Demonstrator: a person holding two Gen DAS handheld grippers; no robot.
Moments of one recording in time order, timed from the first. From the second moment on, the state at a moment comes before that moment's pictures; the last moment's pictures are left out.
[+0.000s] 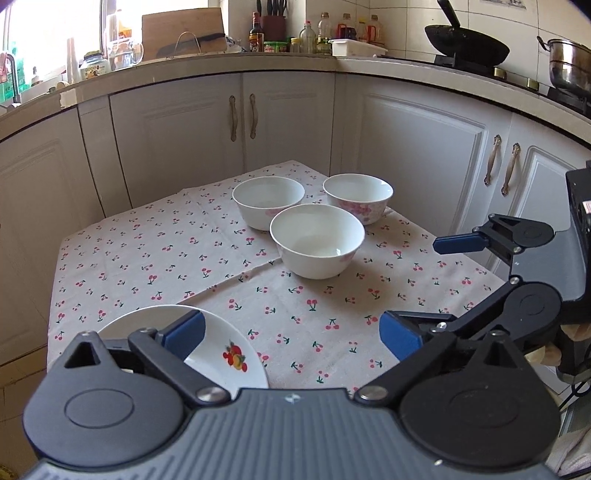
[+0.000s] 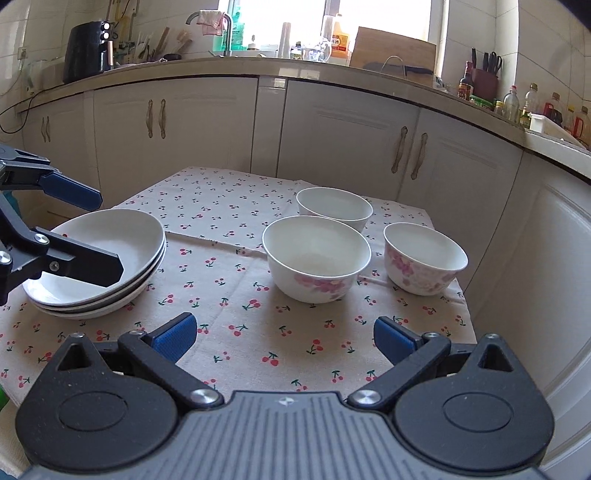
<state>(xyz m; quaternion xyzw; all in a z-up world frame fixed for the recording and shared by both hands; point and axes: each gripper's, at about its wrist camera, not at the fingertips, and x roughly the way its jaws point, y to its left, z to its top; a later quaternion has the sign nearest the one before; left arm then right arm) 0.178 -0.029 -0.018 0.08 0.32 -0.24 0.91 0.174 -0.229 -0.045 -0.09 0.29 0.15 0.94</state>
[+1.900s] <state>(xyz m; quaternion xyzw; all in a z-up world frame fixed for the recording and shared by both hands) 0.359 -0.136 -0.063 0.13 0.42 -0.33 0.84 0.272 -0.233 -0.082 -0.09 0.30 0.16 0.94</state>
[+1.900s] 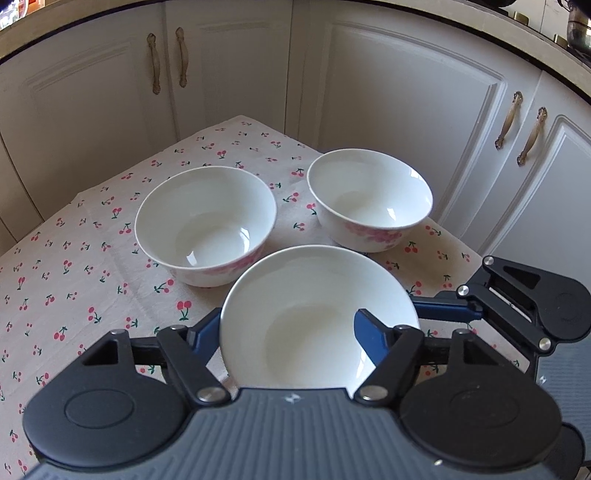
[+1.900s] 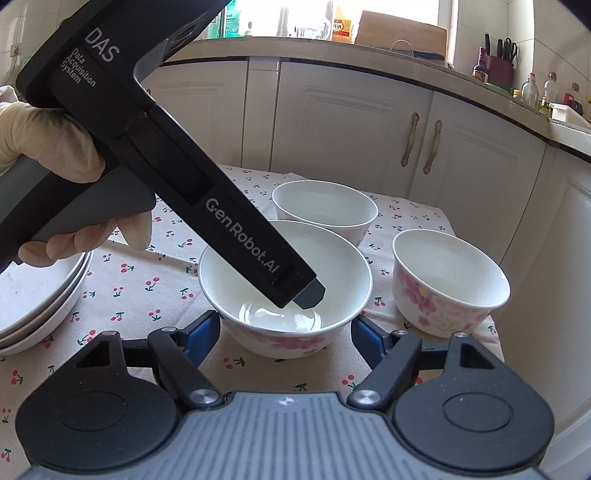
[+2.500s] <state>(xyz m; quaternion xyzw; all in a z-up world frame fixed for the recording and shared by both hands) 0.372 -0.140 -0.065 0.14 0.42 -0.35 0.82 0.273 -0.236 -0.085 -0.09 0.30 0.17 0.94</state>
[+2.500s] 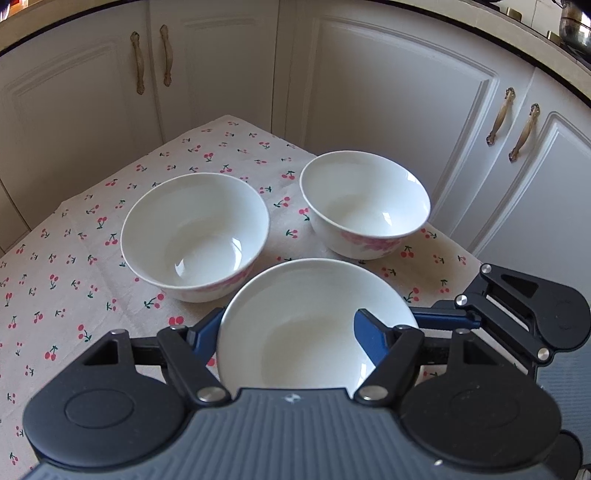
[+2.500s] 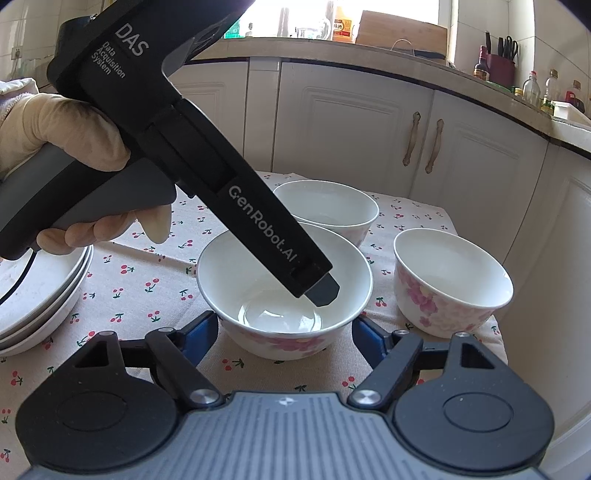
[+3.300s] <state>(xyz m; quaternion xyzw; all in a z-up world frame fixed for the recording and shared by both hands) 0.314 -0.132 -0.041 0.13 0.42 -0.35 0.83 0.224 -0.237 -0.050 -0.10 0.30 0.20 0.93</state>
